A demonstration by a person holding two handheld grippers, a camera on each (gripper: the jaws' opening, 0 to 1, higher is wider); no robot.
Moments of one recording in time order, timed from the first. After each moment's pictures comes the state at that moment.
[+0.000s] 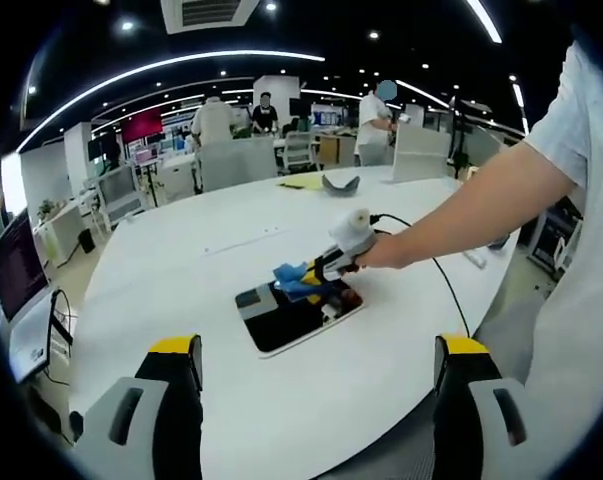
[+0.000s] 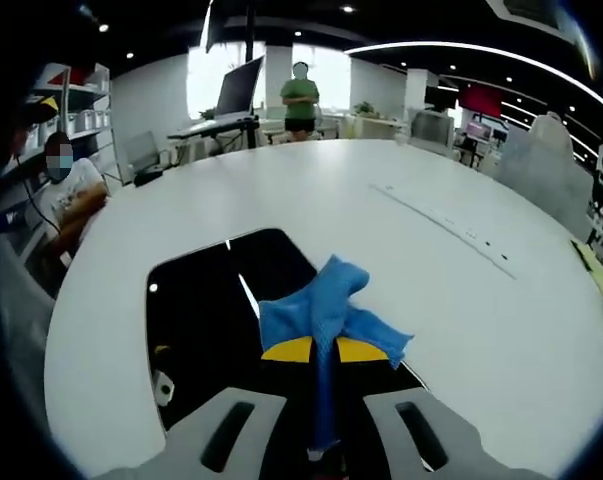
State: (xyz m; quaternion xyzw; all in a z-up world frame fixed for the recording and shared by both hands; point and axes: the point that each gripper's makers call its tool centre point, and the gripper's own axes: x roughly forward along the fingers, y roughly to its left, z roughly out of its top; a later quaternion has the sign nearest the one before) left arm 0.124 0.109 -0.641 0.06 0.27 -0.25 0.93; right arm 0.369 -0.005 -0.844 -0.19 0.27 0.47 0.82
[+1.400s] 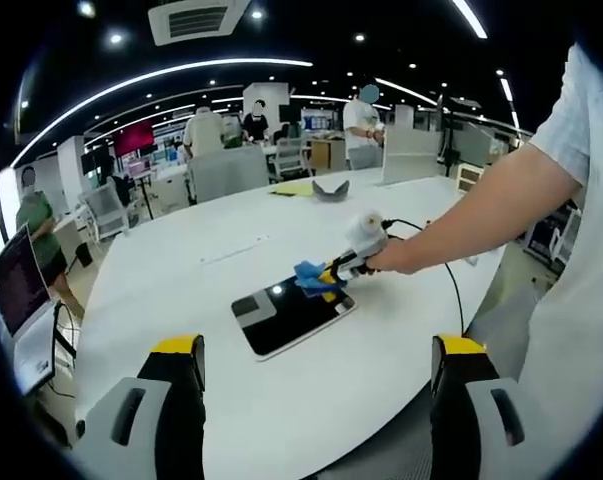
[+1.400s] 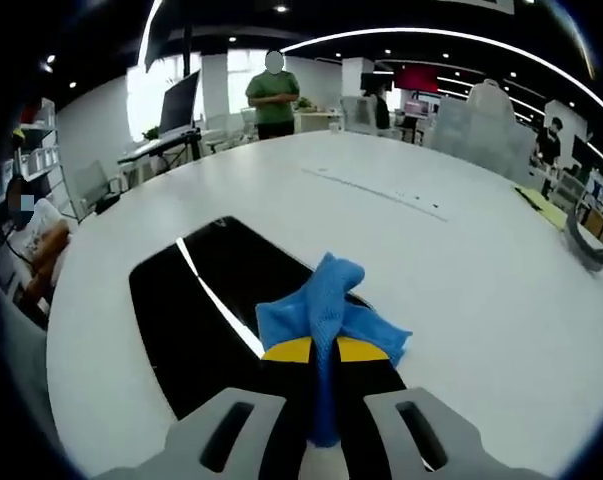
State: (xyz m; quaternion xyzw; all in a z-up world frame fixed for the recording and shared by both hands) left arm 0.106 0.104 -0.629 0.07 0.26 -0.26 0.93; right arm 0.361 -0.062 -0.845 -0.13 0.30 0.36 0.87
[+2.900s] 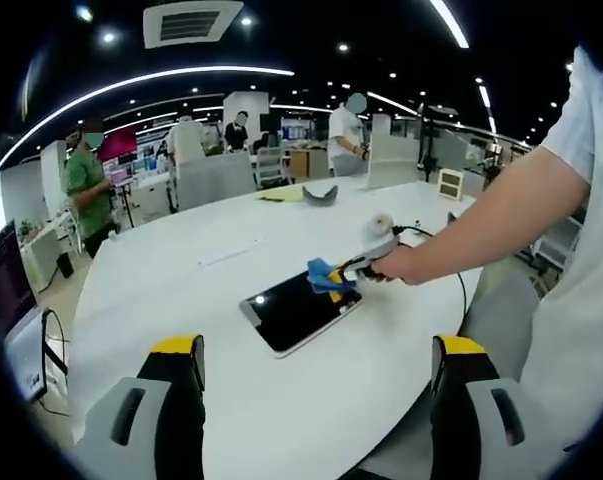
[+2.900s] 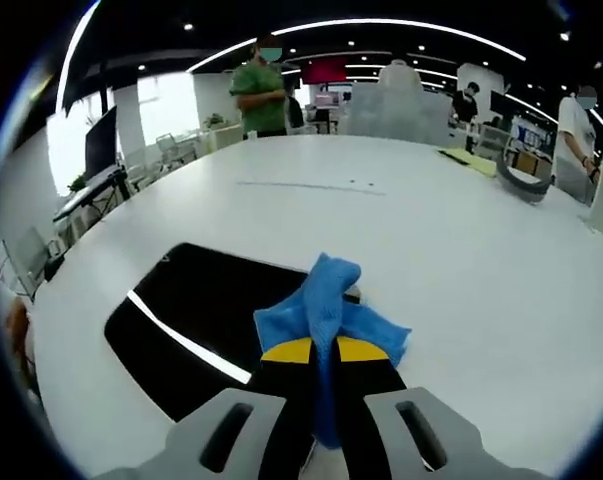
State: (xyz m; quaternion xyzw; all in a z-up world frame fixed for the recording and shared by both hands) left arm 0.123 0.165 -0.646 0.07 0.24 -0.32 0.91; right arm 0.347 -0.067 -0.845 -0.05 0.32 0.19 0.93
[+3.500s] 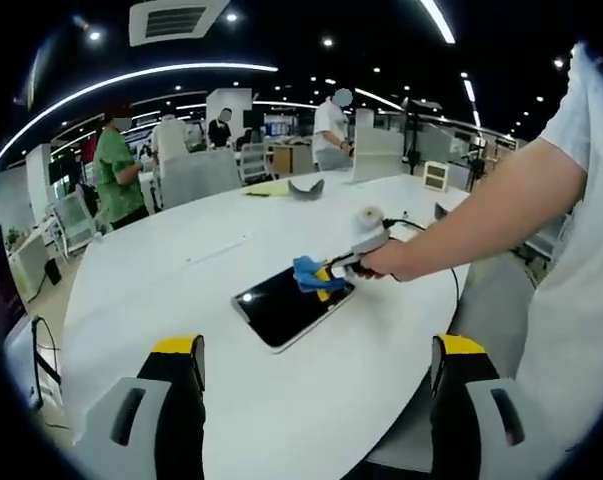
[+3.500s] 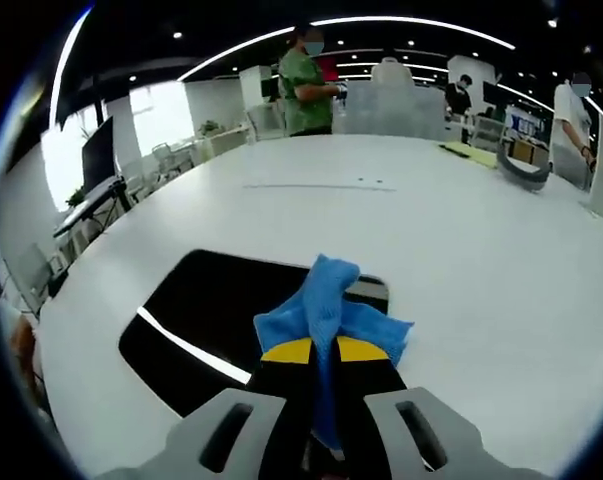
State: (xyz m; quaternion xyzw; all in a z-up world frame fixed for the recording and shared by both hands) left arm 0.127 0.170 -0.655 0.08 0.24 -0.36 0.90; right arm 0.339 -0.040 -0.843 -0.02 0.32 0.19 0.93
